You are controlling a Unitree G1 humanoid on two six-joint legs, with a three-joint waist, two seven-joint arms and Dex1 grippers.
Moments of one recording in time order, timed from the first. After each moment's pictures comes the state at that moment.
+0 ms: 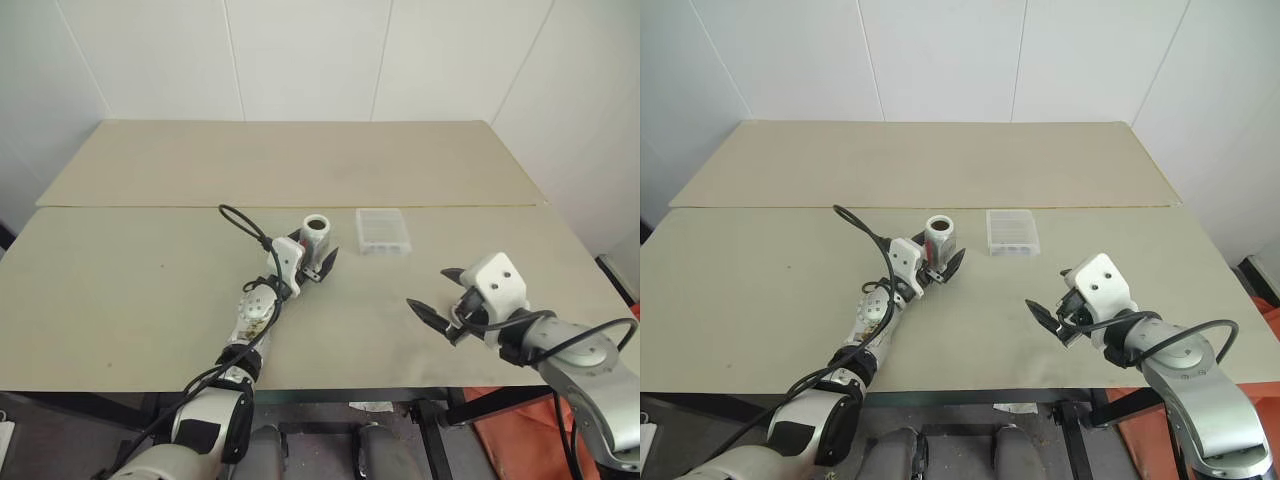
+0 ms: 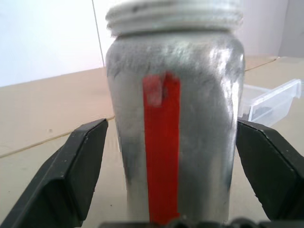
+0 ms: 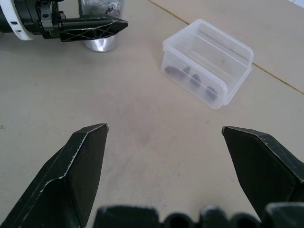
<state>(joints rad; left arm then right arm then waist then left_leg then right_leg) -0.65 0.04 0.05 0.95 -0.01 -0.63 -0.48 -0.02 -0.71 -0.13 -0.69 0.37 0.76 0.50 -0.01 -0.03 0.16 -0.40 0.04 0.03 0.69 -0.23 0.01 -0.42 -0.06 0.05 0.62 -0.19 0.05</state>
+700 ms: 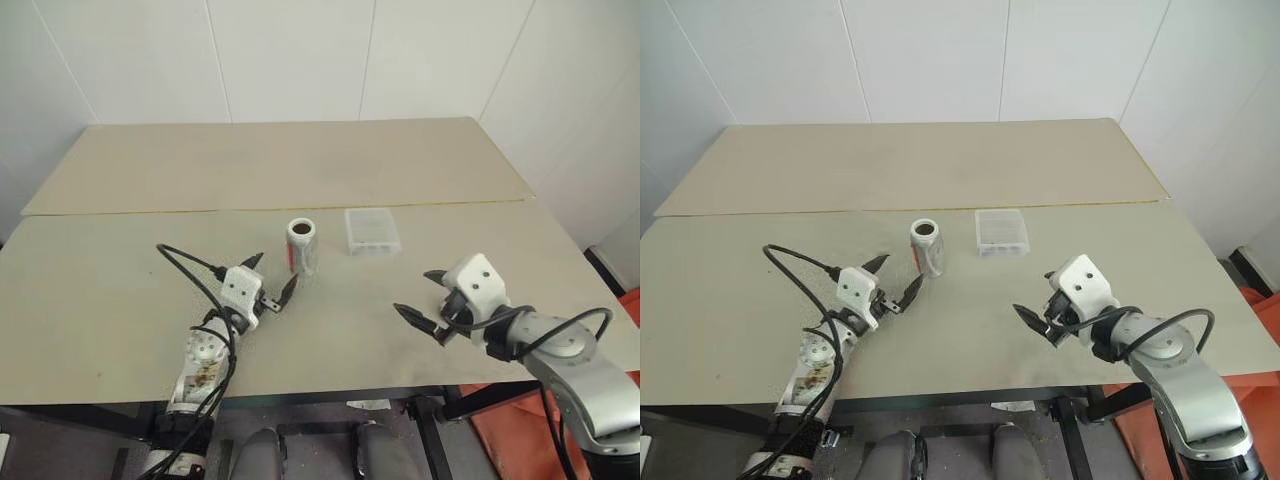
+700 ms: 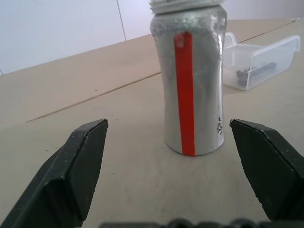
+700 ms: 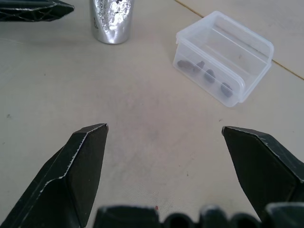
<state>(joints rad) -0.15 0.23 0.02 0.06 -0.08 -0.13 -0.46 -0.07 -0.72 -0.05 -0.61 0.34 0.72 0.57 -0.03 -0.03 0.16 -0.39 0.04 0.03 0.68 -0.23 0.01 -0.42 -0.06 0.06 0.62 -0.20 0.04</state>
